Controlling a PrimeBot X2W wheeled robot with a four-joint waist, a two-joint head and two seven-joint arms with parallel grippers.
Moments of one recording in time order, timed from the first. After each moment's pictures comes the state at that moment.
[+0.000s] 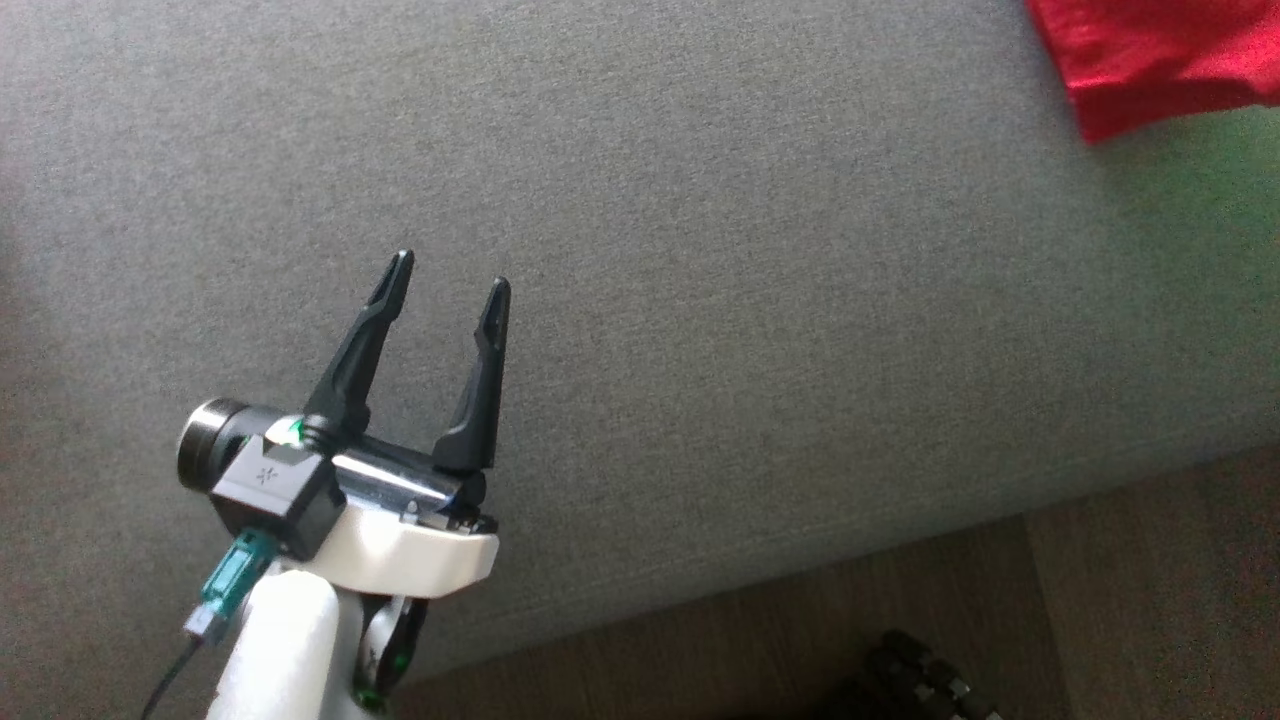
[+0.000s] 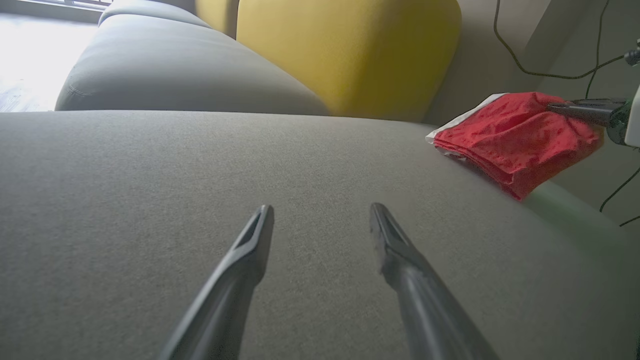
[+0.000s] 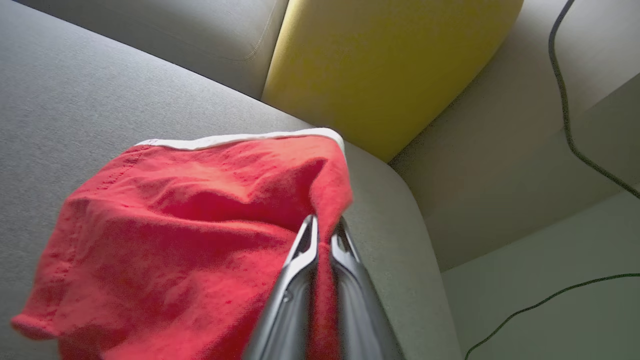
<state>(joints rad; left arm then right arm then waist) -0.12 0.06 -0.25 -0.11 -0.10 -0.12 -0.26 -0.81 -0.51 -0.02 0.49 0.04 0.13 0.00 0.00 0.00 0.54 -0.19</state>
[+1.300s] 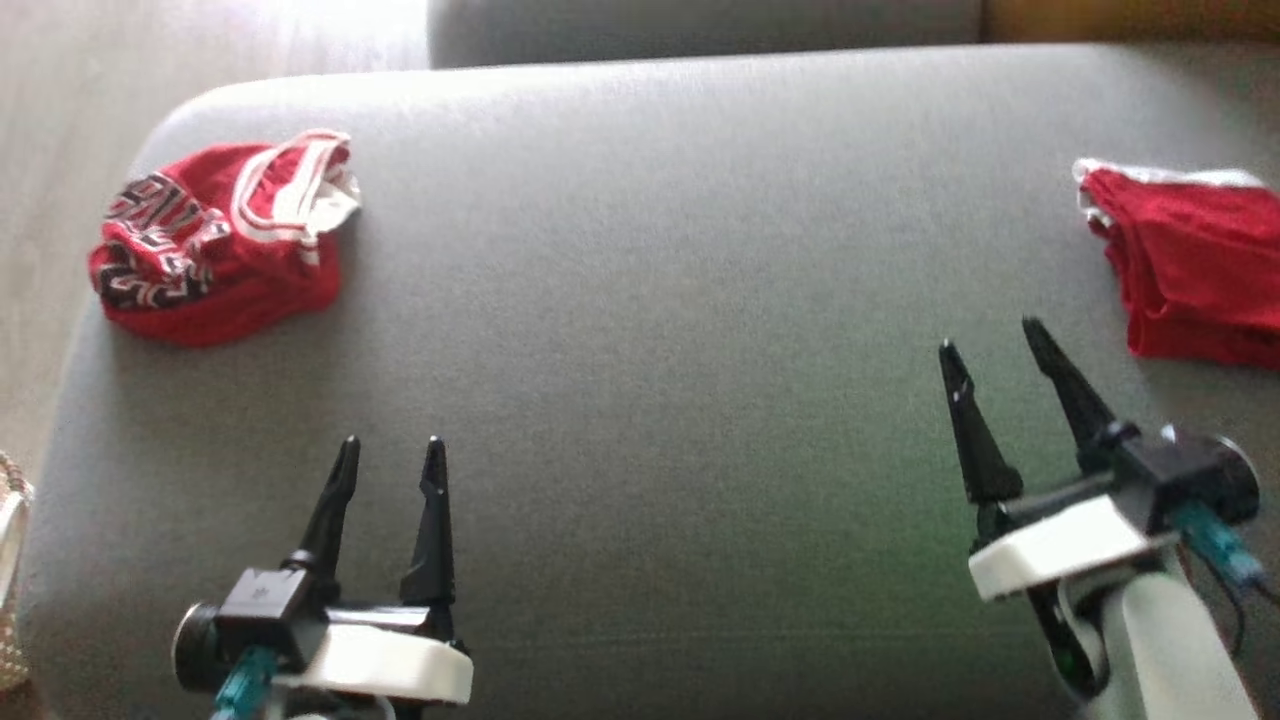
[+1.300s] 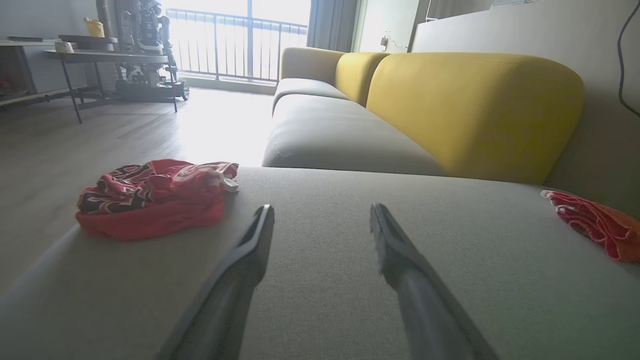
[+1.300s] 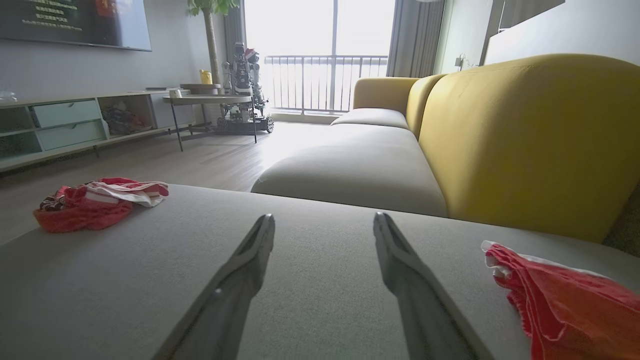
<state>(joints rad) 0.10 0.05 -0.22 -0.03 -0.17 0.05 -0.26 -0.14 -0.06 -0.02 0.15 0.04 0.13 -0.25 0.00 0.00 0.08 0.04</state>
